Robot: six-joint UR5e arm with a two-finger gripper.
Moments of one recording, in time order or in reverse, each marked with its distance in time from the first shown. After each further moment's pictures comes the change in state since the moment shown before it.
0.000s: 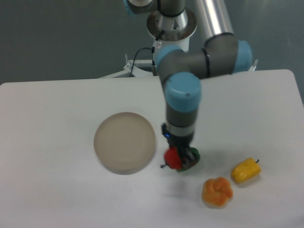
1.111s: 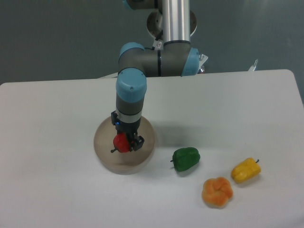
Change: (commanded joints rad) arm -0.094 -0.034 -0.201 0.227 -0.106 -0.105
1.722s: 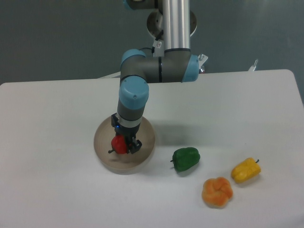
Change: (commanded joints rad) arm 0.003 -0.017 -0.020 0.020 -0.061 0.063
